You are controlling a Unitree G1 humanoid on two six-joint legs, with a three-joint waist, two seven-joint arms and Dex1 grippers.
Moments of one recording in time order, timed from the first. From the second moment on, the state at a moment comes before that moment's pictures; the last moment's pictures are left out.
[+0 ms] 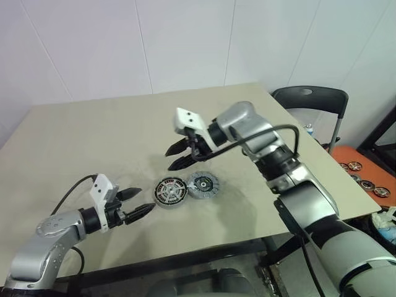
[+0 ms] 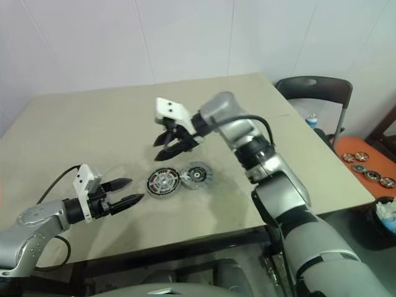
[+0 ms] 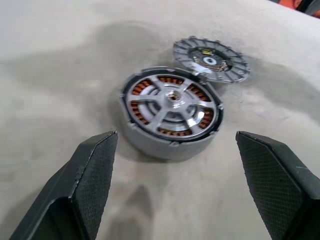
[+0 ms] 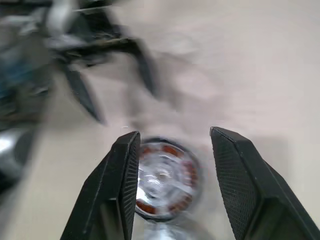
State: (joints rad) left arm 0.15 0.69 0.21 -0.32 -0.58 0.54 -0.85; right arm -1.01 -0.27 0.29 0.40 0.10 0.55 1.30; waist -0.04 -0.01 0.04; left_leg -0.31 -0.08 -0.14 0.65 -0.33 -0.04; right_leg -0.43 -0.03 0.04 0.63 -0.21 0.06
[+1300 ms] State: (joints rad) left arm -0.03 0.75 0.17 -0.17 -0.56 0.54 -0.94; right arm -0.29 -0.29 -0.08 0.00 0.39 0.97 0.58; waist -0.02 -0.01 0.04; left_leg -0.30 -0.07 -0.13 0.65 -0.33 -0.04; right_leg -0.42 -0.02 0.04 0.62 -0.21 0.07
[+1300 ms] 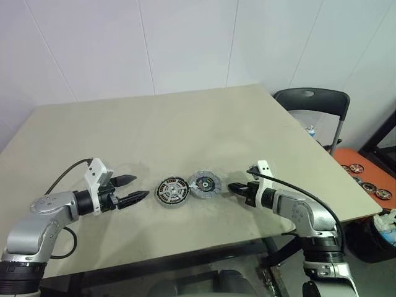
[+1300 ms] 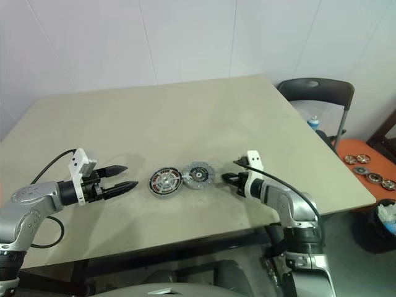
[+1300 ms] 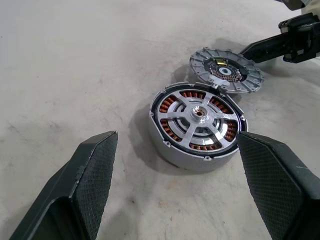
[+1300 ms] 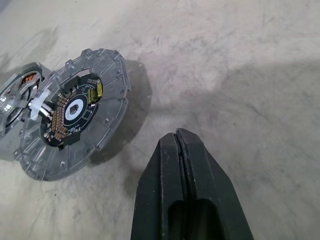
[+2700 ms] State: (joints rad) left arm -0.03 0.74 0.17 -0.17 -0.55 0.54 -0.93; right arm -0.52 -0.21 0.12 0.18 0.41 0.95 0.74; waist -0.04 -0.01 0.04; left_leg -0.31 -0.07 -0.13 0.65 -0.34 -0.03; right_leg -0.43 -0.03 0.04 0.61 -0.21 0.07
